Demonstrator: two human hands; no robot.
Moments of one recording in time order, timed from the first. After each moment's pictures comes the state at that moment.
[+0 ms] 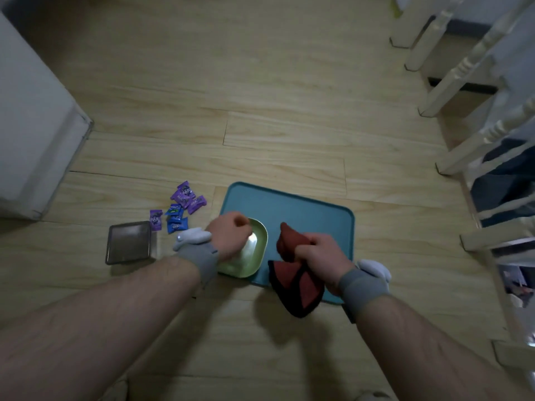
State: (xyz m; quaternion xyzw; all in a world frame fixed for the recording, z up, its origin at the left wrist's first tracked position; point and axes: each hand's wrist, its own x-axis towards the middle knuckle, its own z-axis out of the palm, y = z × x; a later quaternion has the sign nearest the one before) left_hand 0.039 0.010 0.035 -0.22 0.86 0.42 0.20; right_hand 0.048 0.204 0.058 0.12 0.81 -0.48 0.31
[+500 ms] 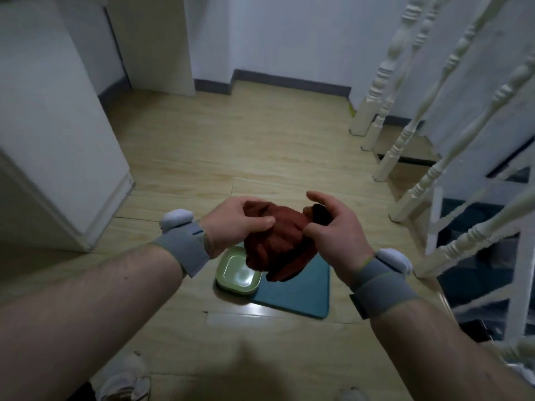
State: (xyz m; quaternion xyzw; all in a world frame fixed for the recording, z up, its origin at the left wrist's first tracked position) left_hand 0.134 0.006 0.265 0.00 0.71 0.69 0.13; right_hand 0.128 0.198 0.268 -0.01 0.81 -0.59 0.03
